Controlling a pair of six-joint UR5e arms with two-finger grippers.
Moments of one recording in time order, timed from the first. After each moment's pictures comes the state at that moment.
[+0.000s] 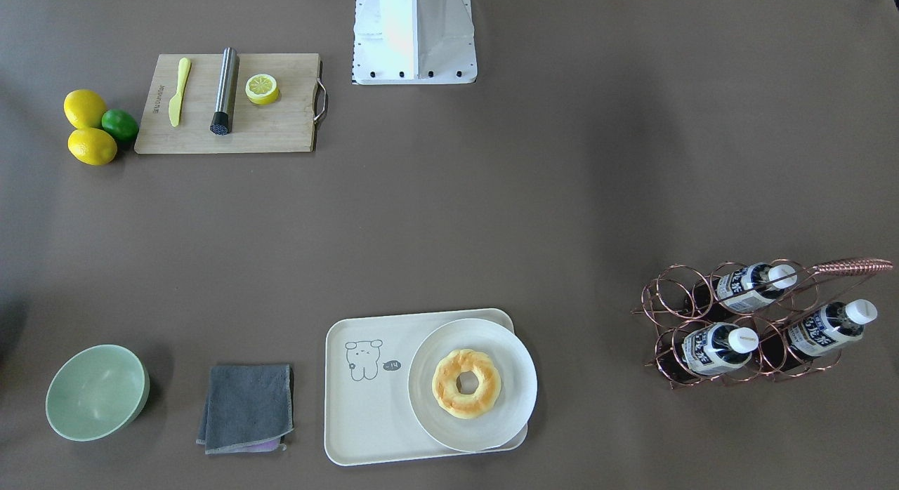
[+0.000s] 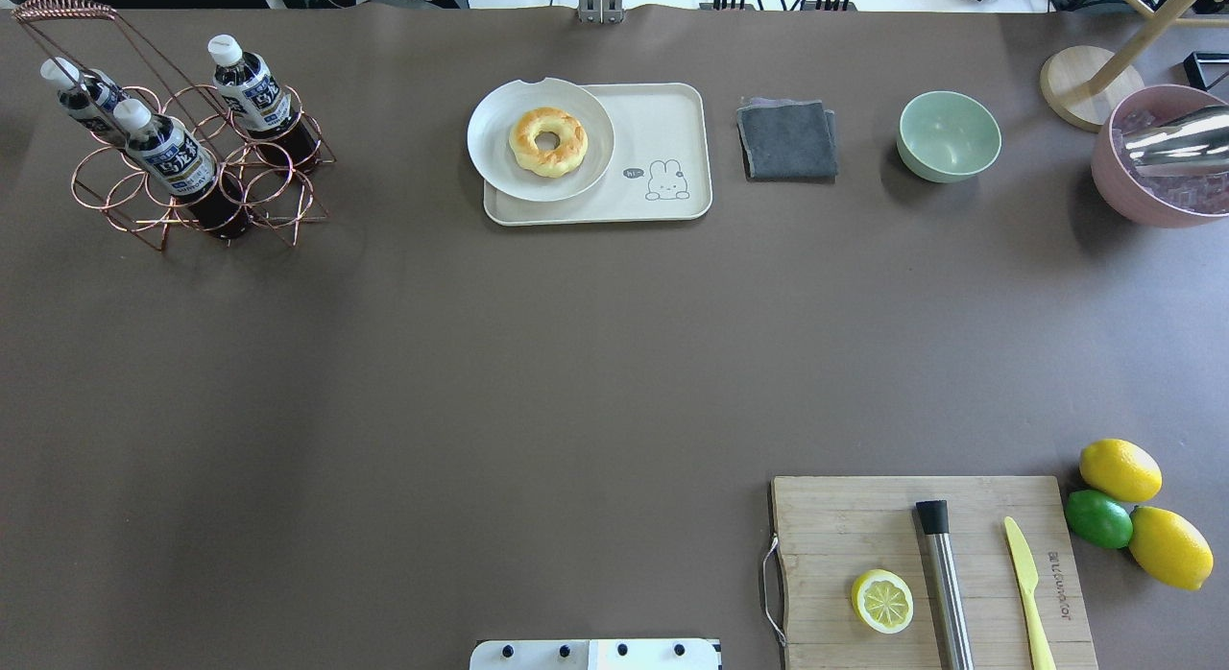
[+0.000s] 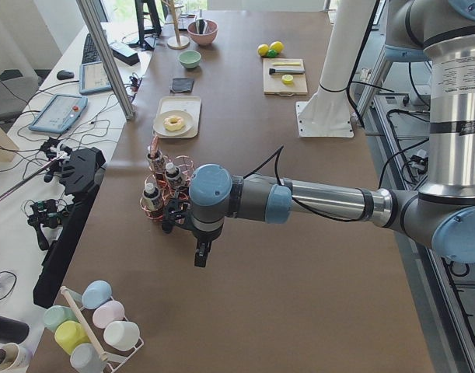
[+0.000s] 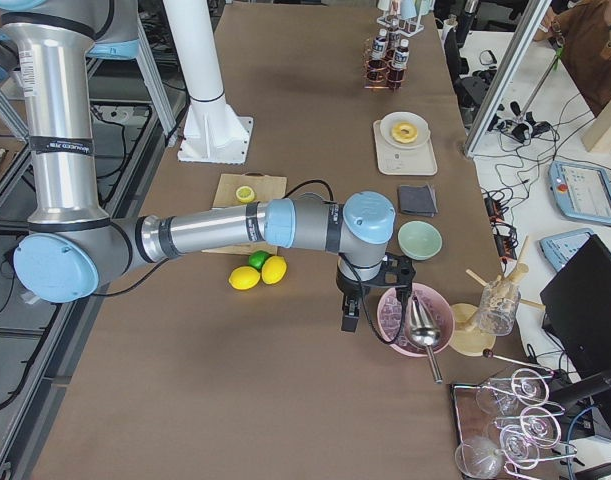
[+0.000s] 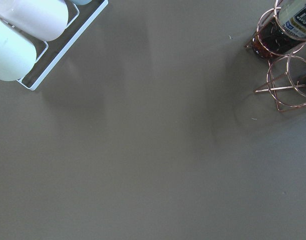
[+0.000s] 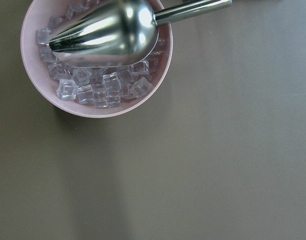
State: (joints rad) left arm -1.65 -1.49 -1.77 -1.59 -2.39 0.06; right arm 1.63 -1.54 1.75 -1.82 2.30 0.04
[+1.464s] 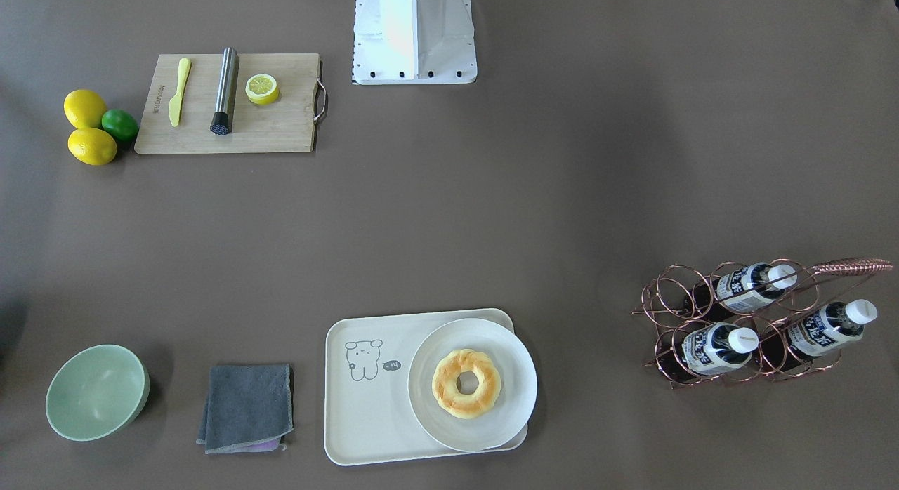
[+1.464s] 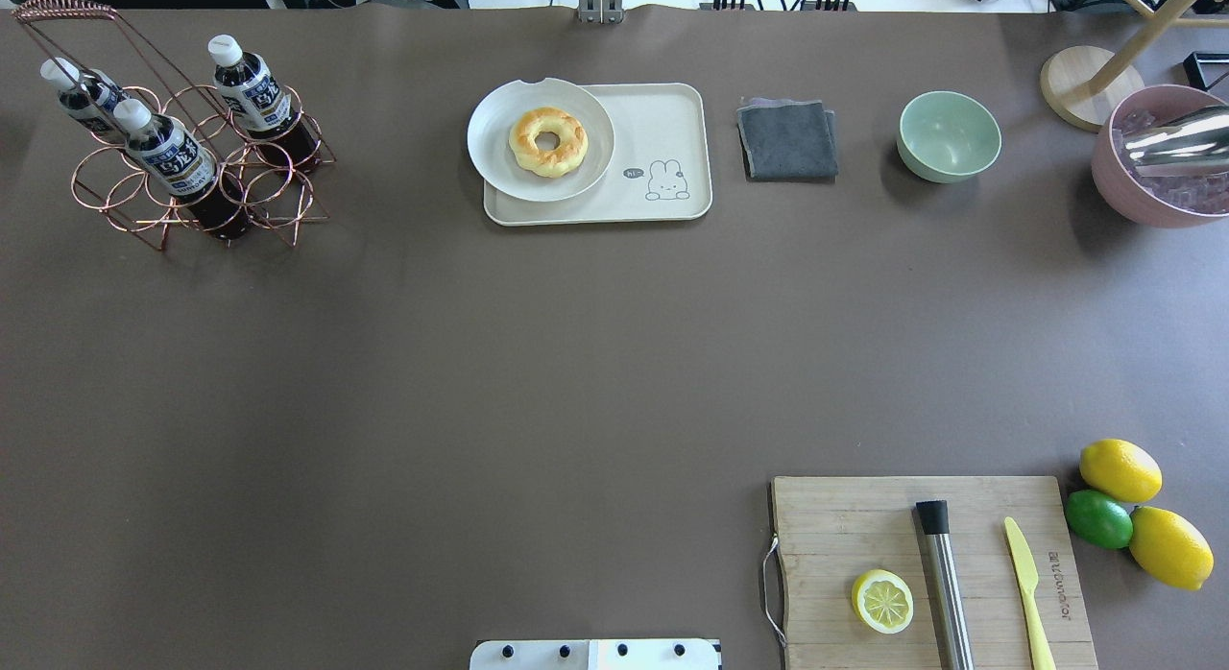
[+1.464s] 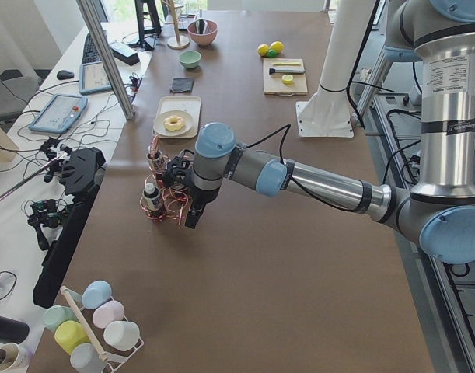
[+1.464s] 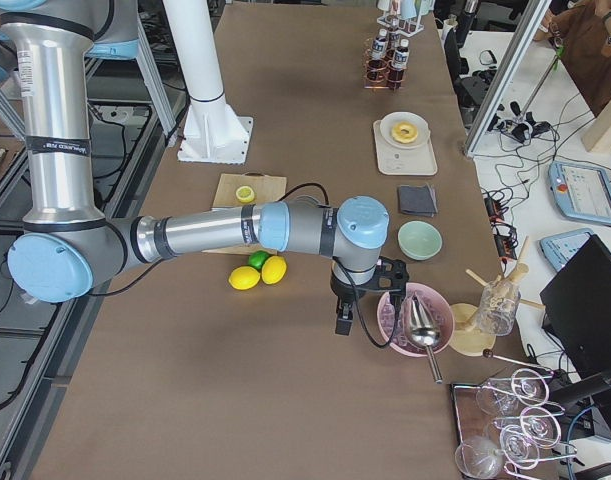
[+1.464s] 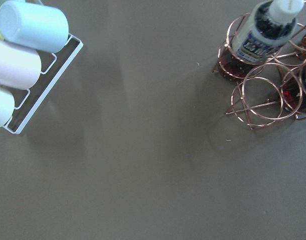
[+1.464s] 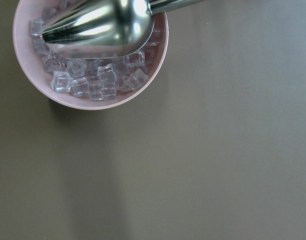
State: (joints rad) left arm -1.51 -1.50 -1.91 -1.72 -2.30 -0.06; right arm 1.63 -1.56 1.76 -1.82 2.30 0.04
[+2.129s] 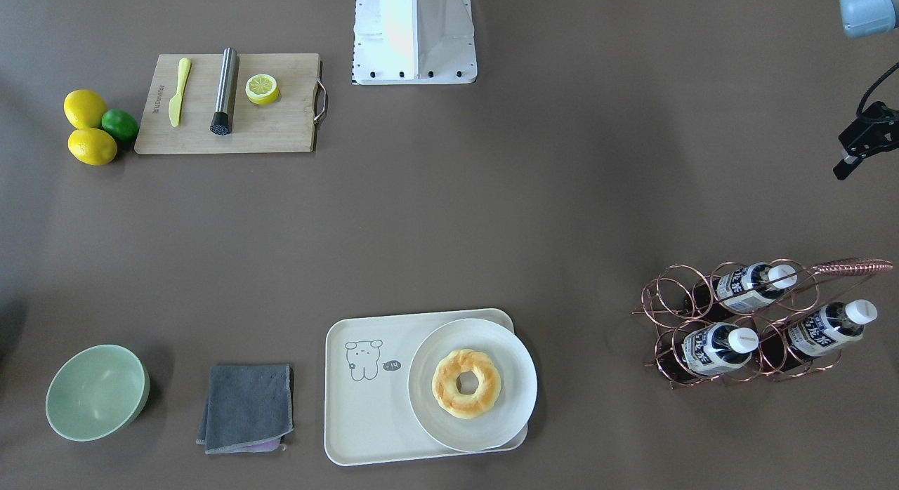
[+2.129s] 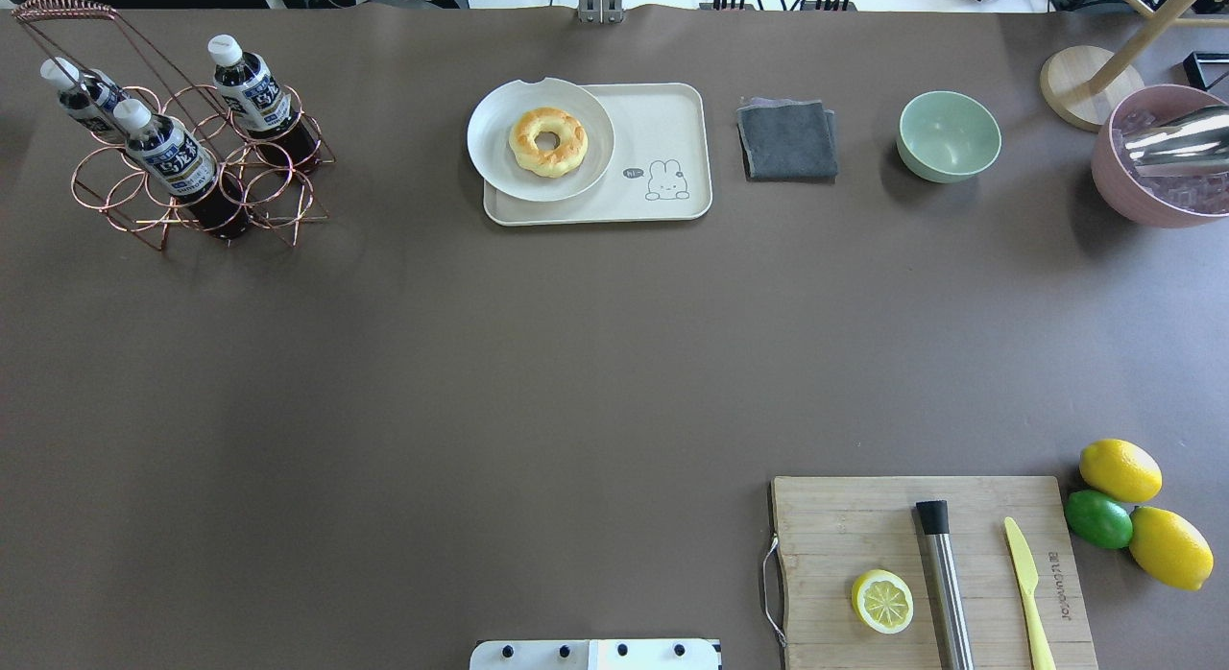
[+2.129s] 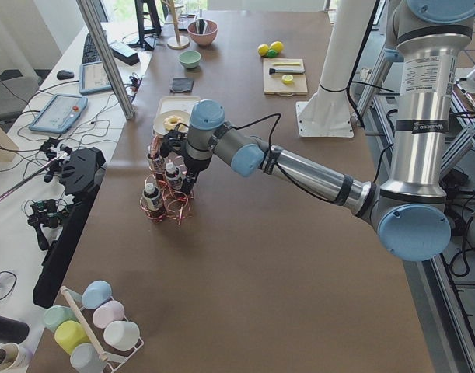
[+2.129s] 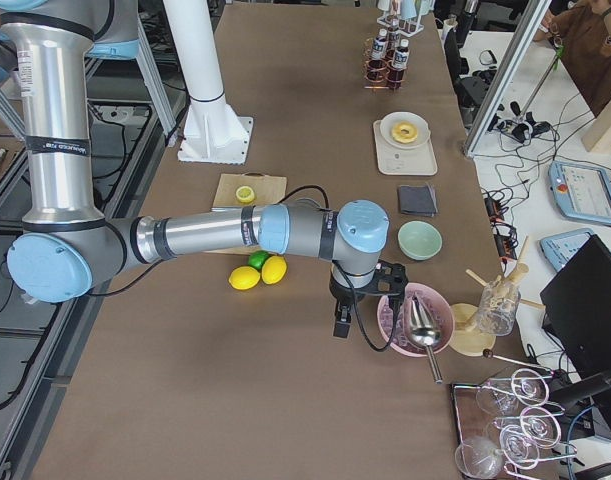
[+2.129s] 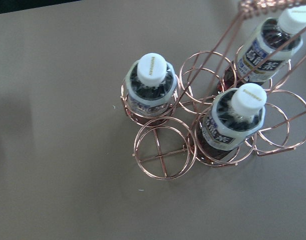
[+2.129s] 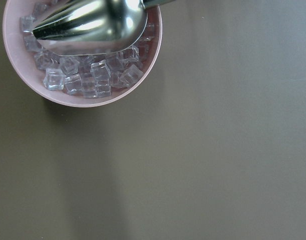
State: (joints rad) left arm -1.34 -1.60 -1.92 -1.84 -2.29 -0.38; right arm 1.63 -1.56 1.75 -1.82 2.30 0.04
